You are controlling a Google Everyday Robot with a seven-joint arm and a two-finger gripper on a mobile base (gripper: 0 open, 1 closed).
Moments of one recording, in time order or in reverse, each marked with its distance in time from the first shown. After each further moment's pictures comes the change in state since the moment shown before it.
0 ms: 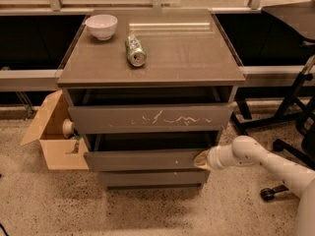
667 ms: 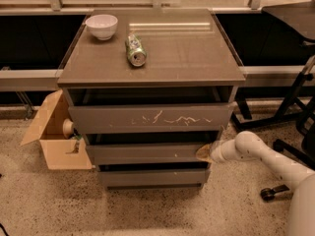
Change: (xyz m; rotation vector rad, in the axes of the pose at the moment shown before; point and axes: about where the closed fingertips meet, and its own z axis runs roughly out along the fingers) arm 0.016 -0.037 0.001 0.060 -0.024 0.028
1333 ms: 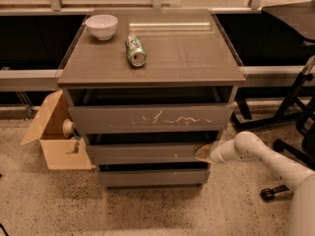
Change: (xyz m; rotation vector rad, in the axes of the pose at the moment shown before) arm -0.002 0.000 -0.001 0.001 -0.004 0.000
